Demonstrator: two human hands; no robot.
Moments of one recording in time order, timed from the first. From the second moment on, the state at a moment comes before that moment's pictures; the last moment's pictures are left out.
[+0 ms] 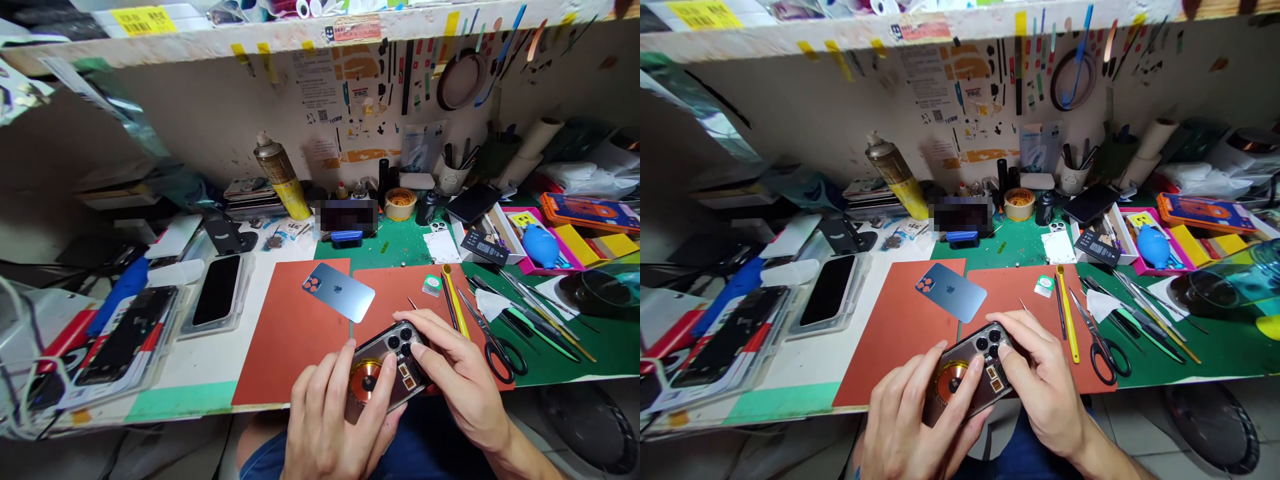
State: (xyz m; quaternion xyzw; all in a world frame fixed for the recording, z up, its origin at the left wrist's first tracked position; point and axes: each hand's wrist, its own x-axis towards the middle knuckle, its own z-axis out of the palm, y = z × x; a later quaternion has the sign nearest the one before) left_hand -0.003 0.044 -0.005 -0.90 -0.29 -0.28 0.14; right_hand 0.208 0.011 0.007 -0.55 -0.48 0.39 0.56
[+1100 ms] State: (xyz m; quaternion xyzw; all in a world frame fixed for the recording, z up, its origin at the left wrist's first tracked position) left_hand 0.010 0.044 -0.021 -0.85 -0.31 -0.38 0.21; right_hand 0.202 0.010 0.010 -0.52 -0.41 0.43 0.61
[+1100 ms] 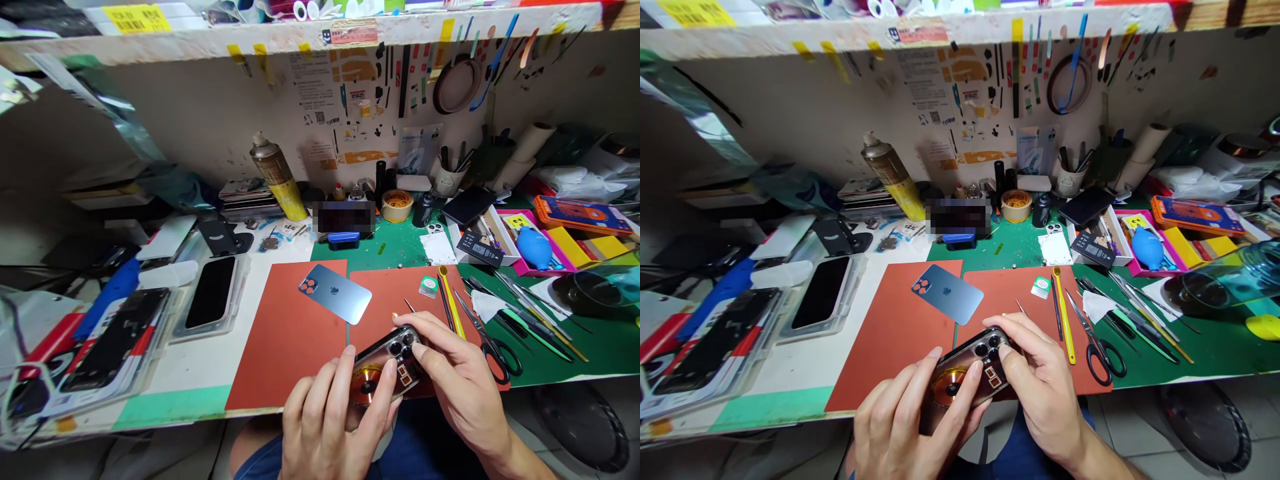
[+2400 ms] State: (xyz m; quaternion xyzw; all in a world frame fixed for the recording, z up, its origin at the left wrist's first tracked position) left_hand 0.005 0.046 -0.013 -0.88 -0.30 -0.34 0.13; right_hand 0.206 0.011 0.002 -0.53 -0.43 0.42 0.60
